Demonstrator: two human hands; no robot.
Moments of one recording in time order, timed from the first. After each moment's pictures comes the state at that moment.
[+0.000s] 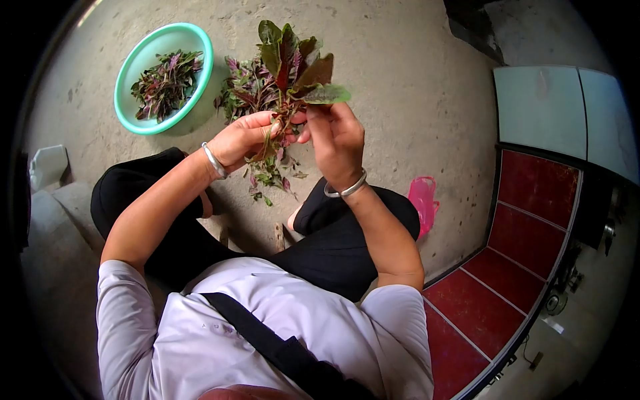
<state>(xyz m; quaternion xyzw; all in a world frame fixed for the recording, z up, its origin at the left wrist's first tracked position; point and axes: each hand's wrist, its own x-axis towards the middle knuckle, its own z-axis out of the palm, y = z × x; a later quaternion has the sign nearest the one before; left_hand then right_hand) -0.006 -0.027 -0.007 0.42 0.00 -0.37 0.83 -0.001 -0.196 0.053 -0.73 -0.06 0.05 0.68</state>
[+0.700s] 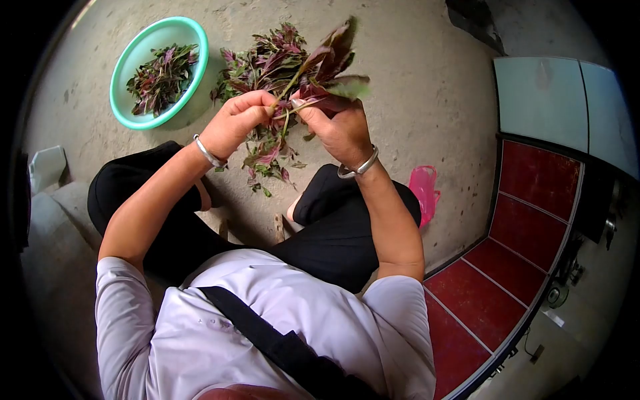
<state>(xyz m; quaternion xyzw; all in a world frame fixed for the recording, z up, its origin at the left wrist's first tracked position) -0.003 -0.029 0.004 0.58 -0.05 -0.23 0.78 0.011 -0.211 0.061 -0.77 -0.08 0.16 0.62</state>
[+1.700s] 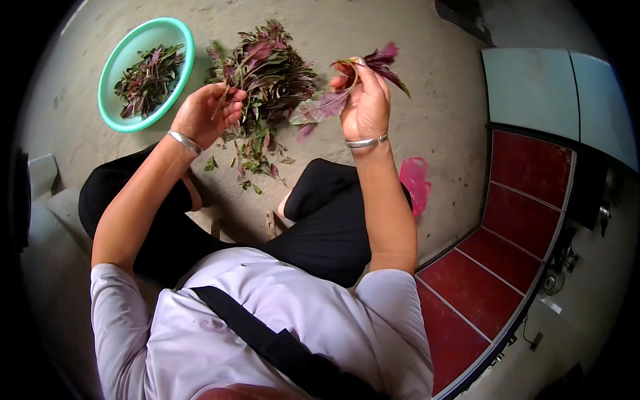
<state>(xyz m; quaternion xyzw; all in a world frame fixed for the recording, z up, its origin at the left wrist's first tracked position) 0.004 -0.006 -0.018 0.28 0.24 -0.25 0.89 0.041 -0.243 0.047 -0.53 0.14 0.02 0.84</state>
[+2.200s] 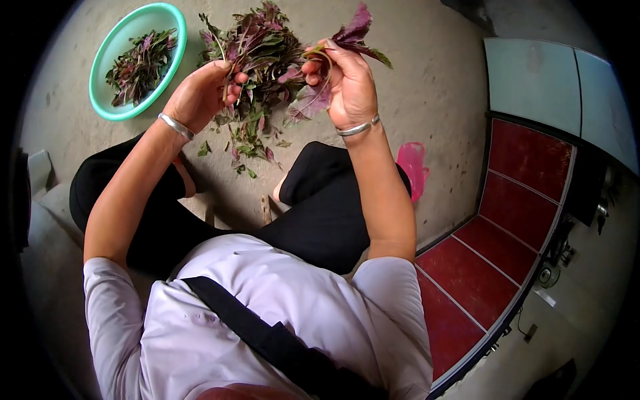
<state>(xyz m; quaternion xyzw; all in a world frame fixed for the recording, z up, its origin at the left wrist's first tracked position) 0.004 -0.012 -0.015 0.38 0.14 -0.27 0.87 0.038 -0.240 0.036 -0.50 0.06 0.17 0.84</state>
